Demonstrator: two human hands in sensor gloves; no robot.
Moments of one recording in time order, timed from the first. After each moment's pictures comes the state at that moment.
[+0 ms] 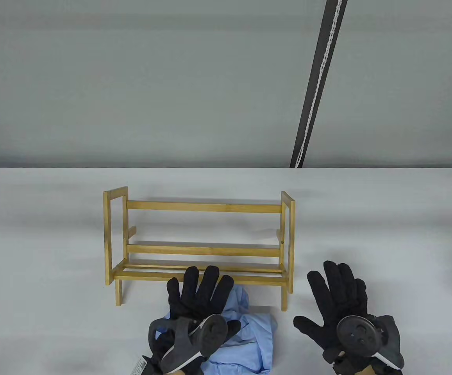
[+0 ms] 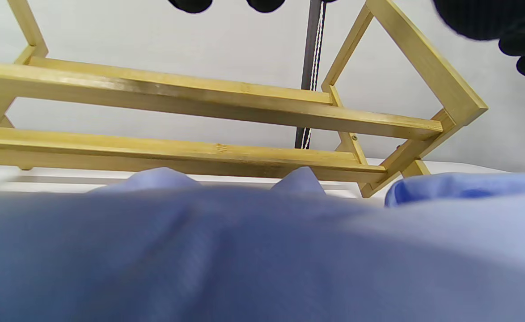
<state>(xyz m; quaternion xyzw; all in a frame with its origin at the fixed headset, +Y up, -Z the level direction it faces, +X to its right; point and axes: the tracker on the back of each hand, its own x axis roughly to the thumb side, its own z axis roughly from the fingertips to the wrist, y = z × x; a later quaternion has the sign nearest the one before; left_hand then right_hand) -0.093 -0.687 -0.214 0.04 -0.13 0.05 0.99 0.221 -0.695 -0.218 0.15 -0.11 0.97 0.18</state>
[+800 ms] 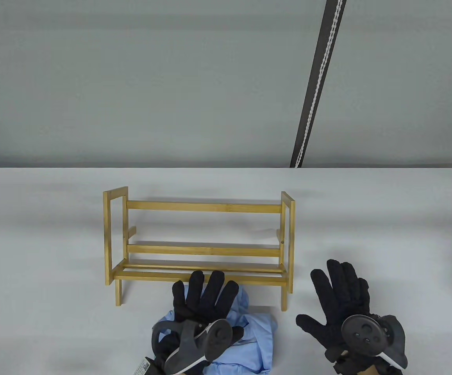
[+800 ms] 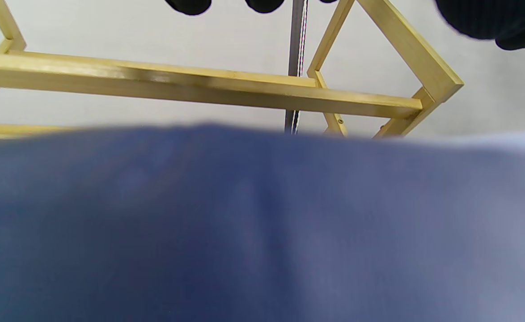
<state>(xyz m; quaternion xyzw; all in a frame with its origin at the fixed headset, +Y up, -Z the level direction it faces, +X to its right) -0.085 -0.692 -0.209 0.02 -0.15 0.03 0.99 0.226 -0.694 -0.218 0.15 -0.12 0.96 0.19</state>
